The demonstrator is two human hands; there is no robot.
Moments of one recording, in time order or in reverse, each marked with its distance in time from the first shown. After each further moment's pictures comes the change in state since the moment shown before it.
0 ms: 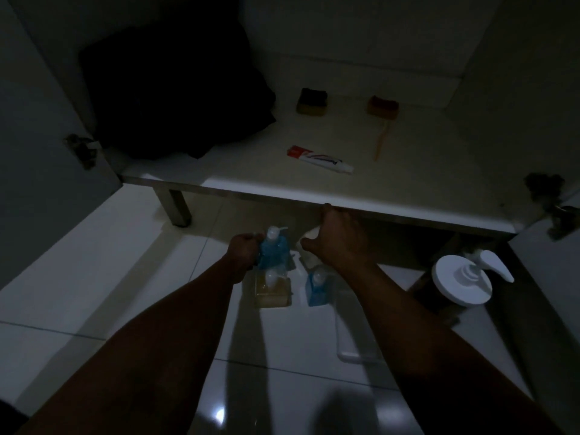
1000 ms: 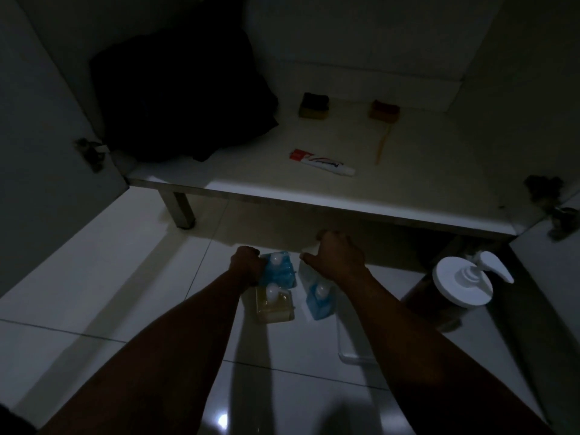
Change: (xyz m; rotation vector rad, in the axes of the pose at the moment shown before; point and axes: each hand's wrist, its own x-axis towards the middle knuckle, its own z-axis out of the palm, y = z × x) left_hand 0.010 -0.024 0.007 0.391 0.128 -0.032; right_hand 0.002 0.020 0.036 -0.120 -0.093 -0.010
